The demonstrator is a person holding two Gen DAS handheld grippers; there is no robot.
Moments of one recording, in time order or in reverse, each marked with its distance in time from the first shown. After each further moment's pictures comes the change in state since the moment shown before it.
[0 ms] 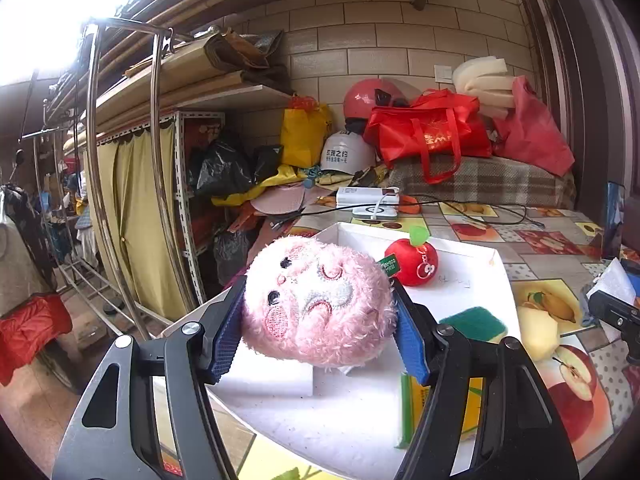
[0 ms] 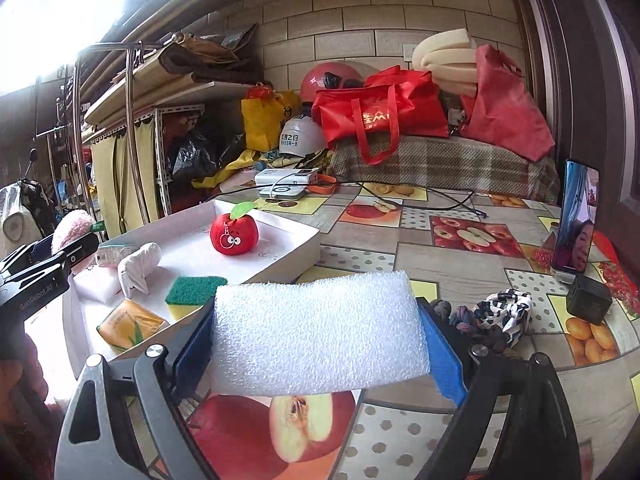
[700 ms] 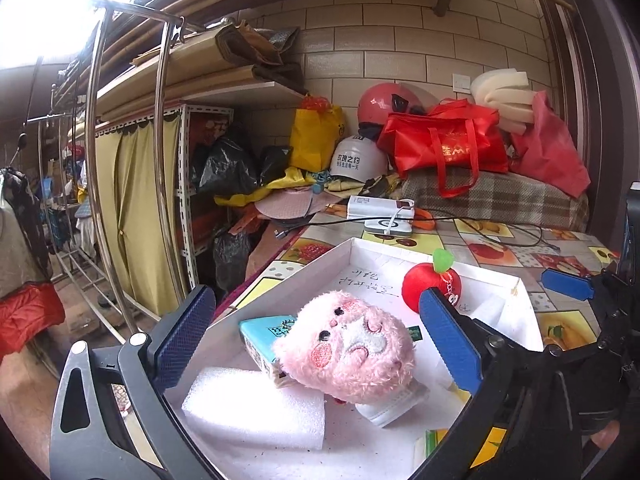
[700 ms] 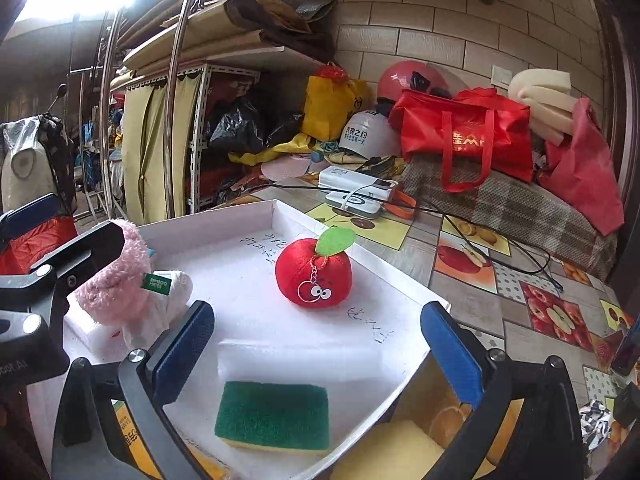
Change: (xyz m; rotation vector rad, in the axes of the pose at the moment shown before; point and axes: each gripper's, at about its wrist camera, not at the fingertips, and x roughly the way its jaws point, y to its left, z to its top) left arm 0.031 0.010 0.012 -0.062 -0.013 -0.004; right arm 0.091 0.091 0.035 -0.233 0.030 0.057
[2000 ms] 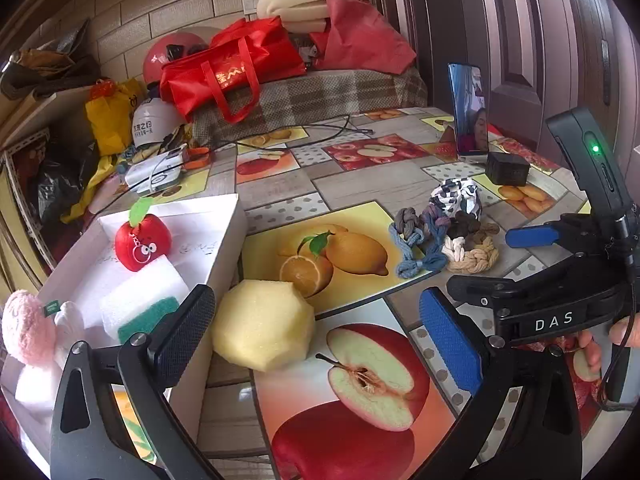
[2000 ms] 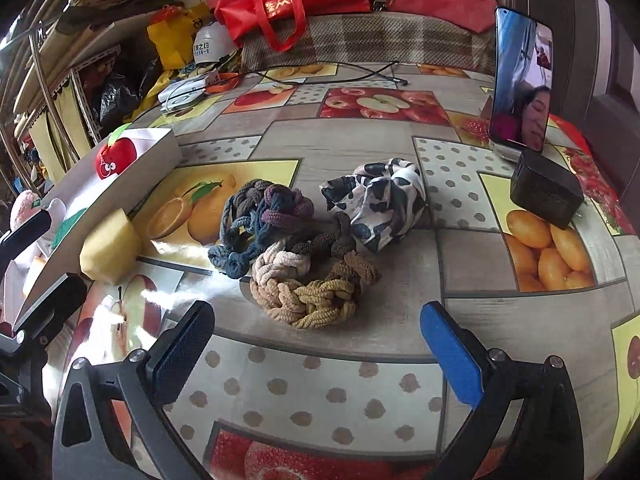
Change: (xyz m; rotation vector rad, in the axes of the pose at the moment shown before) left arm -0.024 -0.222 -0.037 0.391 0.290 -0.463; right arm -0.074 -0.190 -0.120 0.386 0.405 -0.105
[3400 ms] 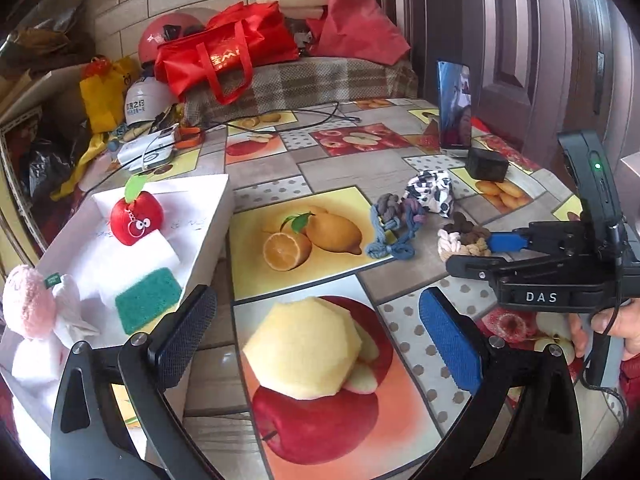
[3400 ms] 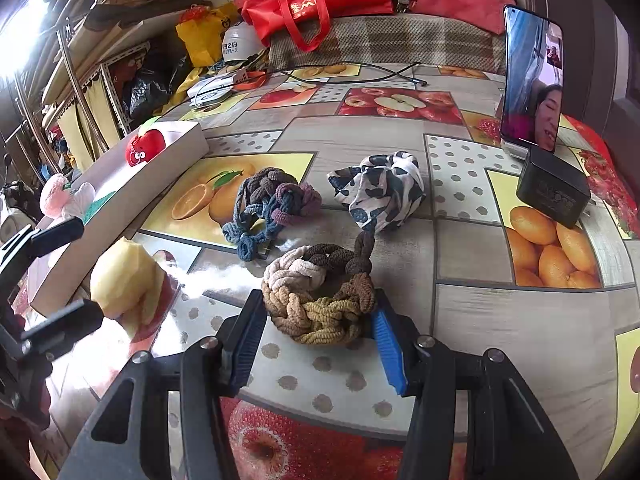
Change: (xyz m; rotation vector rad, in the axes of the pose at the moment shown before) left arm -0.024 -0.002 -0.002 -0.052 0.068 -0.037; right arm -0.021 -0.019 -0.012 -0.025 -0.013 0.113
